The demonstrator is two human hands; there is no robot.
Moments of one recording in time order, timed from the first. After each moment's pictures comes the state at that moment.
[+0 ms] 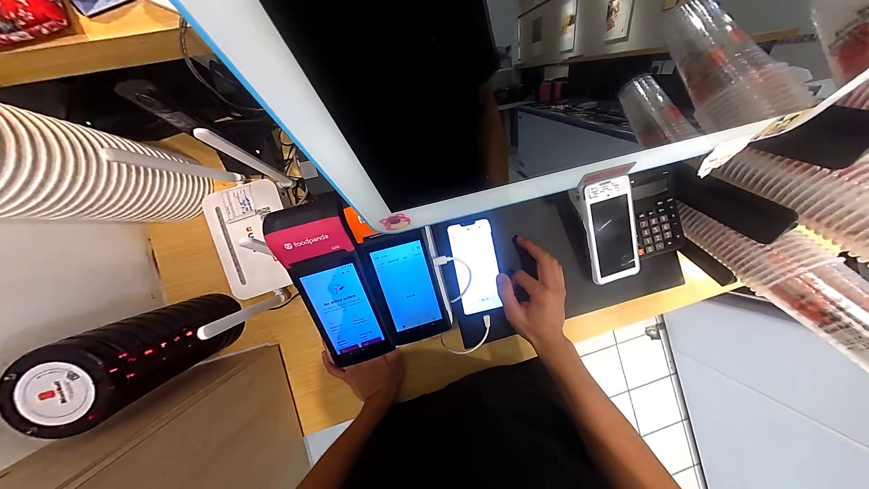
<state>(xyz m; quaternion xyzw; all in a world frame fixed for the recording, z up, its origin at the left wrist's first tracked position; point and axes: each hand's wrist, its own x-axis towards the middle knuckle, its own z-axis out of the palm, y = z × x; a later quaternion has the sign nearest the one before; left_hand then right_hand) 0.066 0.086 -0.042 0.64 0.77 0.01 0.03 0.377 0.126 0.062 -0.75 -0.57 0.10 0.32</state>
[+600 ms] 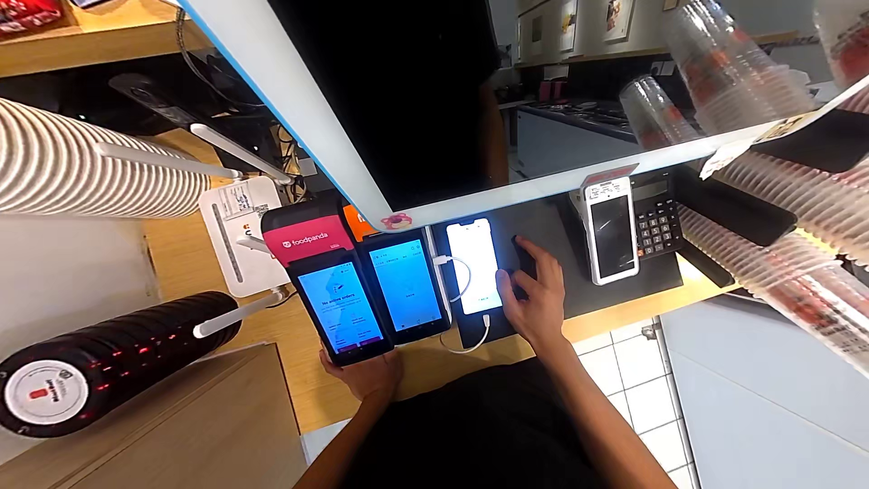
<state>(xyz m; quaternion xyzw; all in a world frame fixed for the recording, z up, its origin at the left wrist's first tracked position) 0.066 0.085 -0.043 0.63 0.77 0.00 0.03 0.376 0.127 0.061 -0.76 -0.57 0.10 0.30</state>
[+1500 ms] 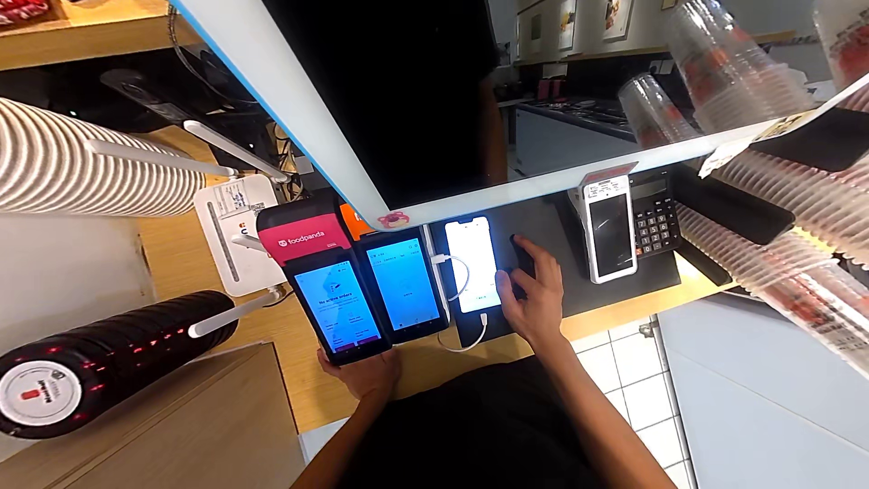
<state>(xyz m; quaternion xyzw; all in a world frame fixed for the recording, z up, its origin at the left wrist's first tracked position) 0.069 0.087 -0.040 0.63 0.78 -0.01 0.04 0.377 0.128 0.062 -0.75 -0.57 0.11 0.31</state>
